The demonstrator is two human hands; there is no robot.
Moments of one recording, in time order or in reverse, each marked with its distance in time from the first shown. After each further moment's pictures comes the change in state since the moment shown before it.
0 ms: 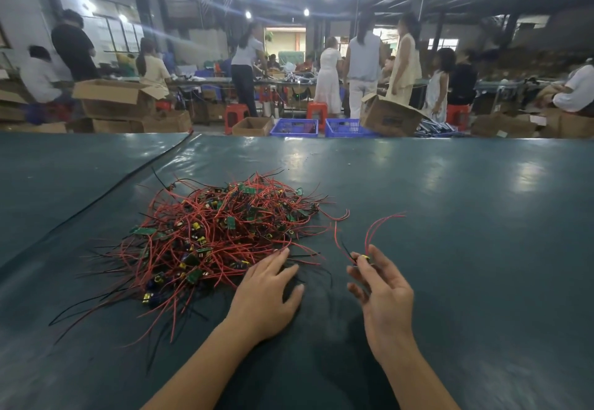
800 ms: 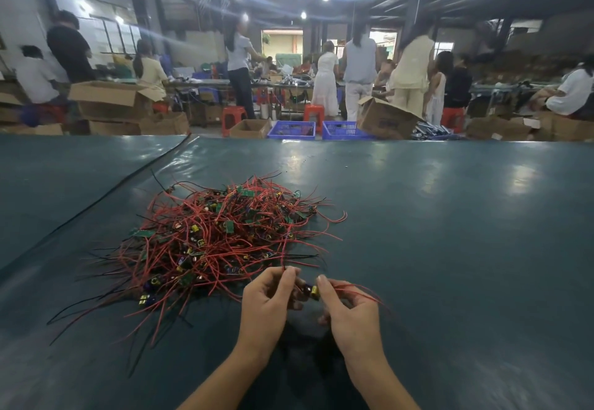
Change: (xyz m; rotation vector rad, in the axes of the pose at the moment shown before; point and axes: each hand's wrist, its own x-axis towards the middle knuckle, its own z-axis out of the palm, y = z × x) left_hand -0.023 0.044 -0.015 -1.265 0.366 -0.323; right_hand -0.035 0.018 0.015 -0.421 -0.098 0.016
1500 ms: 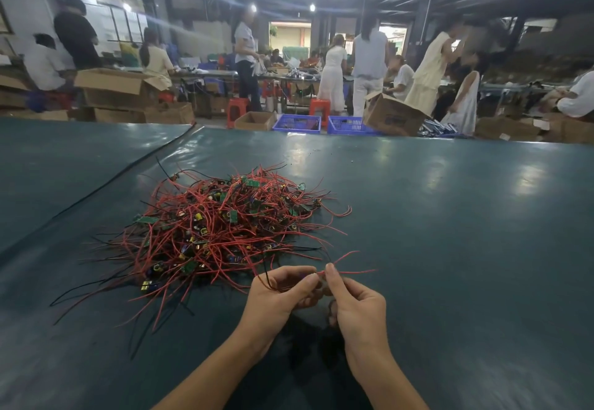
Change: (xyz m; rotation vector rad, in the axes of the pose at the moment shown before) left_hand -0.002 0.002 -0.002 -0.236 -0.197 -0.181; right_hand 0.001 0.001 -0.002 0.048 -0.031 0.057
